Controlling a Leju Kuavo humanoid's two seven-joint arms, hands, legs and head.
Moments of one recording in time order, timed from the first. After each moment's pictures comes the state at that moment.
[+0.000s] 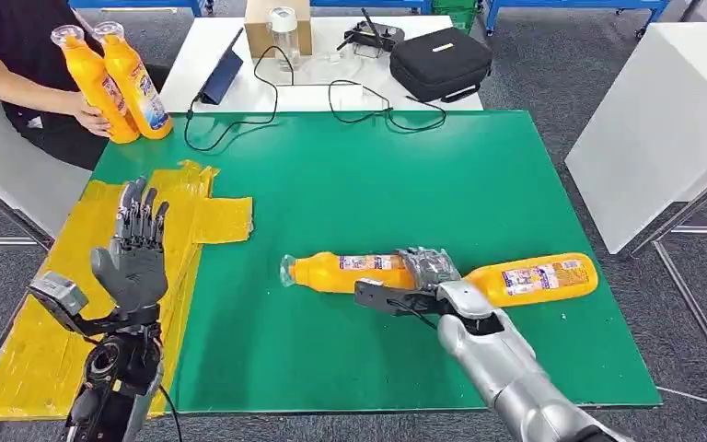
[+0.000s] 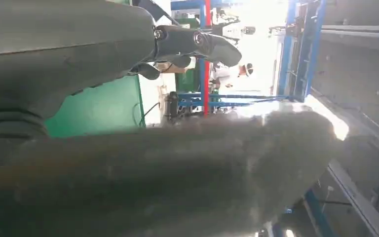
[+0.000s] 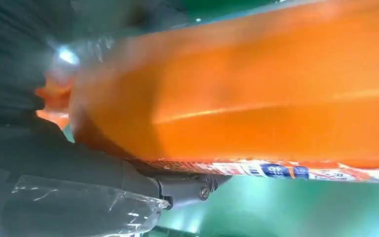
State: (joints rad) left arm -0.13 0.01 0.03 -1.41 0.16 -0.28 -0.58; right arm -0.53 0.05 0.61 -0.77 0.97 -0.03 0.03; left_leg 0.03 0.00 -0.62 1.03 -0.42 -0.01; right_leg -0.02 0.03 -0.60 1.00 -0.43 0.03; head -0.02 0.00
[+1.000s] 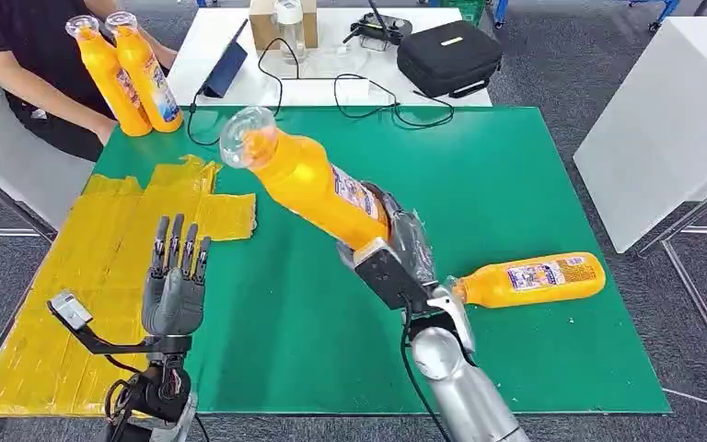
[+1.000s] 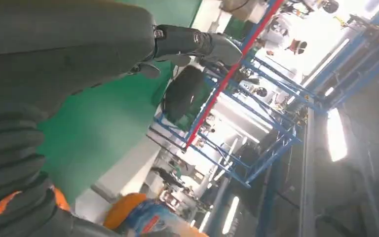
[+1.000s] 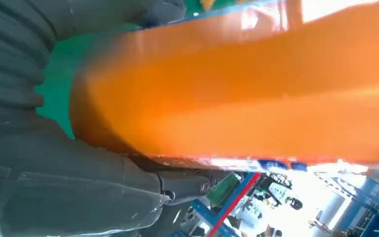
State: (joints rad) left arm -0.01 -0.08 -0.06 -1.45 0.62 -0.38 -0.38; right arm -0.32 0.20 0.49 -1.32 0.48 -0.32 -0.23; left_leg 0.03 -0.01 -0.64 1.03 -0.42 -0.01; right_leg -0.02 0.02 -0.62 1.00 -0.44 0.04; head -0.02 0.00
